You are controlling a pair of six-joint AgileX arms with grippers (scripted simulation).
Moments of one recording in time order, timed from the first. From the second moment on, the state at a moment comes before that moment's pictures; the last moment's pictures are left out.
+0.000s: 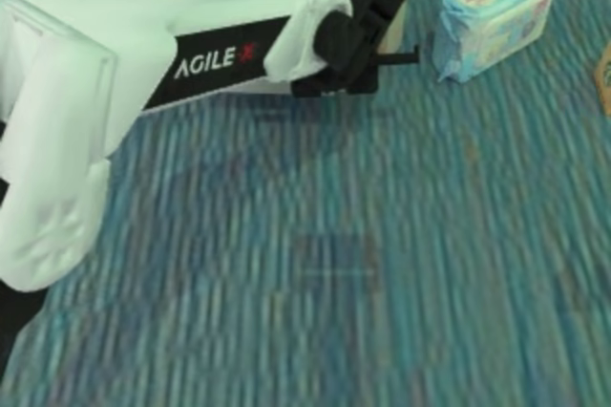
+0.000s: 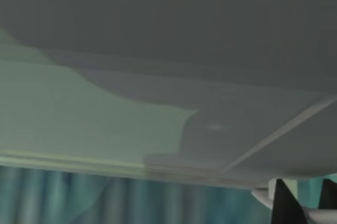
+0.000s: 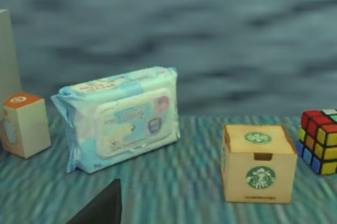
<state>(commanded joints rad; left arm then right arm) -0.66 2.28 1.81 -0.49 -0.40 -0.56 0.00 0.00 0.00 0.00 0.00 0.00</state>
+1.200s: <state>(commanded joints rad) -0.66 2.25 1.75 -0.45 -0.38 -0.53 0.00 0.00 0.00 0.00 0.00 0.00</state>
